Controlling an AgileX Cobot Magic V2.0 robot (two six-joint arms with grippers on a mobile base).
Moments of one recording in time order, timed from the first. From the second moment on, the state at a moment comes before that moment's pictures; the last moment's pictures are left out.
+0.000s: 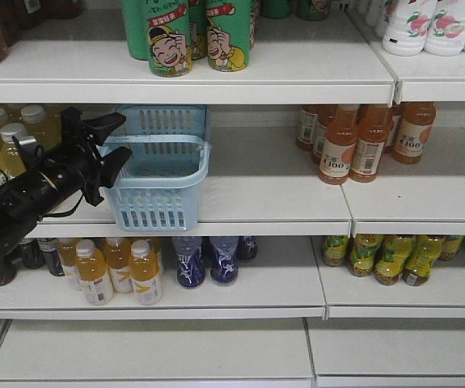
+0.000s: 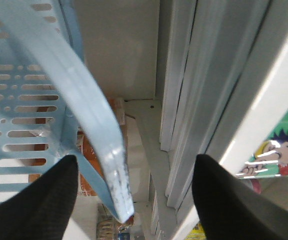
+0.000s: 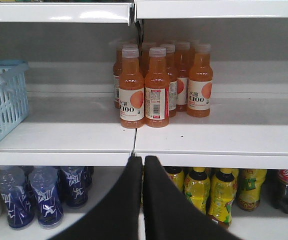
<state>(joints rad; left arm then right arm) -0.05 2.02 -1.06 0.58 -0.96 -1.97 0.05 -0.01 0.03 -0.25 0.15 0.25</state>
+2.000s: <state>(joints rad) -0.36 1.52 -0.78 1.48 -1.16 -2.16 0.05 -0.01 0.03 -0.25 0.15 0.25</state>
